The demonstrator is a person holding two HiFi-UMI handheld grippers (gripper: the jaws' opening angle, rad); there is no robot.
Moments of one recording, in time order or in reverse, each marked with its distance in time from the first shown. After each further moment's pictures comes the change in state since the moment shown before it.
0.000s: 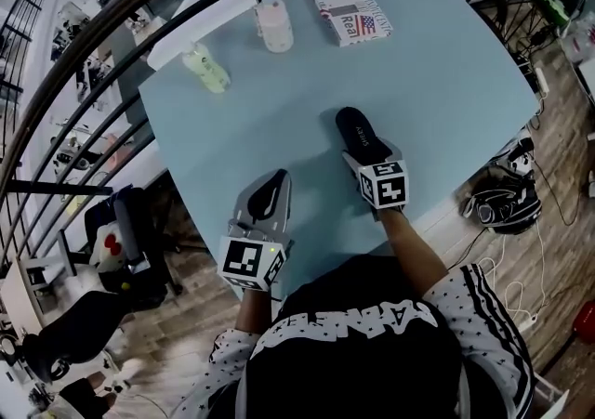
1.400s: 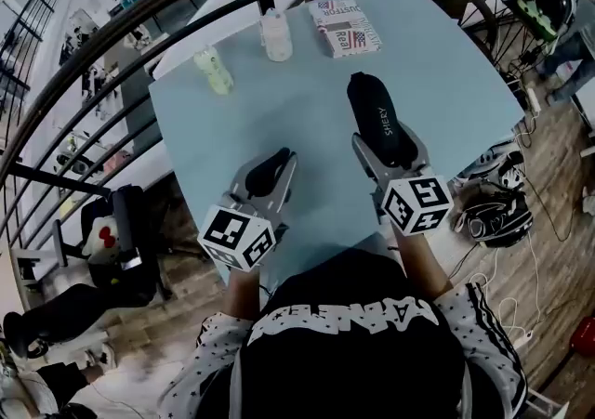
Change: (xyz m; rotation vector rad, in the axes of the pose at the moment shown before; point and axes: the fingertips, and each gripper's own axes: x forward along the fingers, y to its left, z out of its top) left arm -0.026 -0.054 0.057 -0.041 -0.092 -0.155; right arm -0.194 0.028 0.123 -0.001 -0.567 0.100
